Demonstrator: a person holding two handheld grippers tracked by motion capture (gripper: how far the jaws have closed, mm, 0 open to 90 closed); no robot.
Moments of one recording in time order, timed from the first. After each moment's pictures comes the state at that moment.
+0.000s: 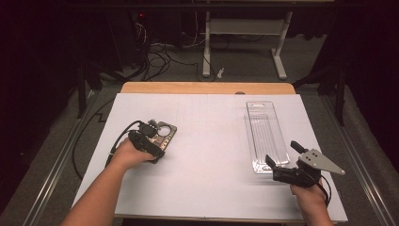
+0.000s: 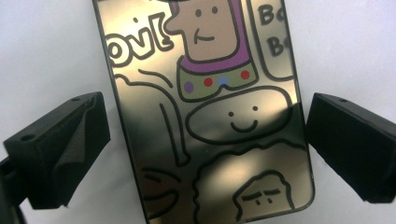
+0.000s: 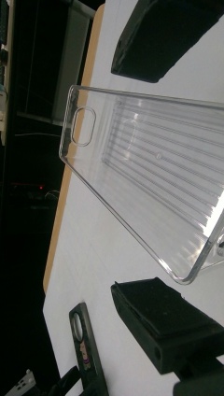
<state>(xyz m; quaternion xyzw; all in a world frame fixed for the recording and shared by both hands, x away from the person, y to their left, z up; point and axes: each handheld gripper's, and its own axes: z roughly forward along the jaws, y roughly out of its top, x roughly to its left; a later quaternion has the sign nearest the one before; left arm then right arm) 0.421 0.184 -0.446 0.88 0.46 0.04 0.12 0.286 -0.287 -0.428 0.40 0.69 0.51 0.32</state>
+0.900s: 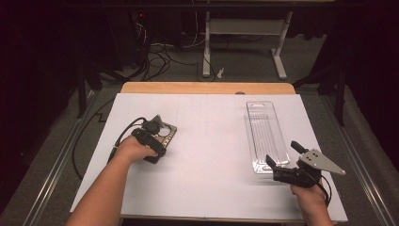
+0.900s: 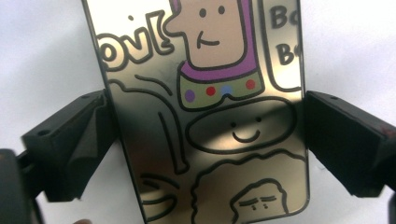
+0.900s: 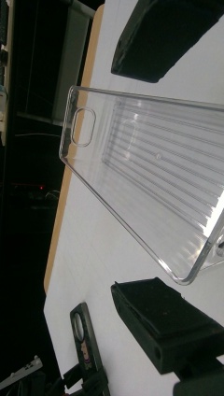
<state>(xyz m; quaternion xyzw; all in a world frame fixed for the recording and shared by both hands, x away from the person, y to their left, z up) 0.439 0.175 -0.449 0.88 0.48 0.00 0.06 0.286 -0.288 -0.428 0.40 0.69 0.51 0.32</state>
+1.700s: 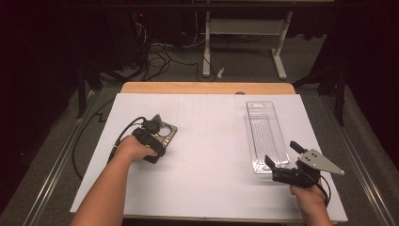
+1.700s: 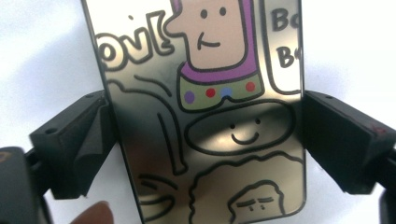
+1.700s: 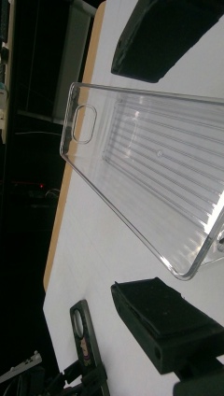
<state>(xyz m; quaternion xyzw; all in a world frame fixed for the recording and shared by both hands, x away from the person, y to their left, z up) 0.442 0.178 -0.449 0.88 0.48 0.00 0.06 0.285 -0.286 -0.428 0.40 0.69 0.51 0.32</state>
